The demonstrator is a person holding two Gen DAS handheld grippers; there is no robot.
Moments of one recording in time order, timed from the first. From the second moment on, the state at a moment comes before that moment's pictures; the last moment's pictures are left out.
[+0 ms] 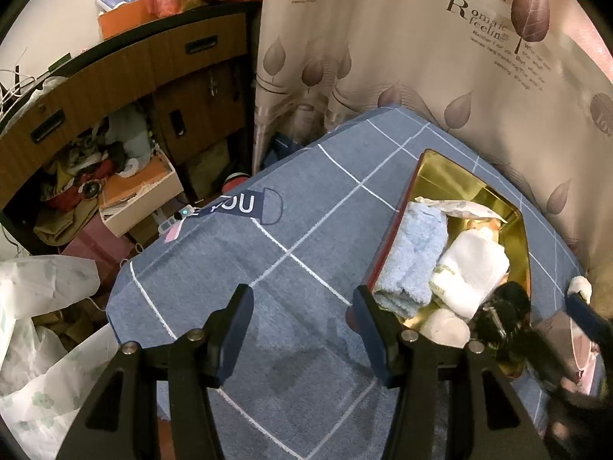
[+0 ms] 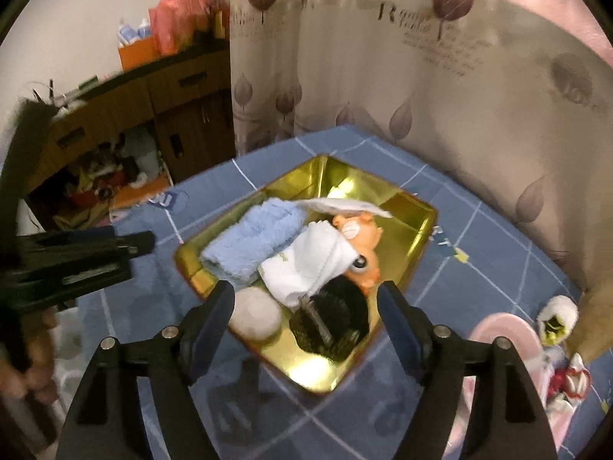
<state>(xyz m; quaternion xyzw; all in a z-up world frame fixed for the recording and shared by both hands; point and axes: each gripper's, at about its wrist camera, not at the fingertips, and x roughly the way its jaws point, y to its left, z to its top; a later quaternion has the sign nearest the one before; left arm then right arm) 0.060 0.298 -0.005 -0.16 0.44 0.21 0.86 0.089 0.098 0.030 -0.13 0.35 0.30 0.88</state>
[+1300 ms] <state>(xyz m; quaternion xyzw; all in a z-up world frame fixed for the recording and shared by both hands) 0.066 0.185 0.020 -0.05 0.43 0.10 0.90 0.121 -0.232 -0.059 0.07 0.46 0.05 0.88</state>
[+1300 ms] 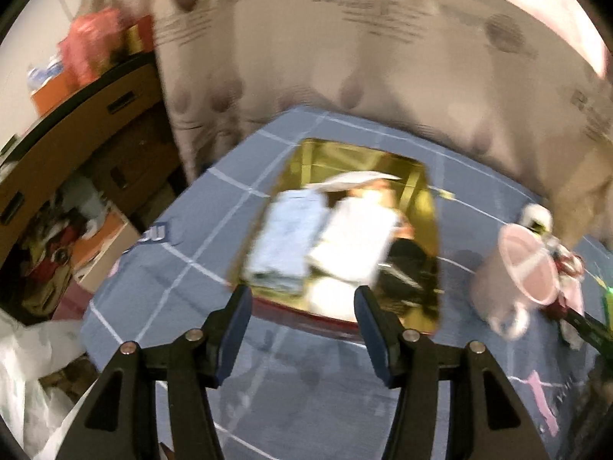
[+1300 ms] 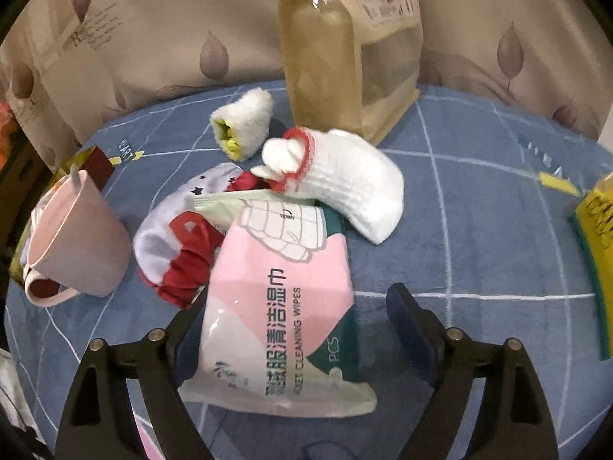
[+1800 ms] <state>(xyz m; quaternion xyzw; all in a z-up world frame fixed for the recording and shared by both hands) 0.077 0.014 0.050 0.03 0.43 -0.11 0.90 0.102 -0.231 -0.064 0.04 0.45 0.07 0.89</state>
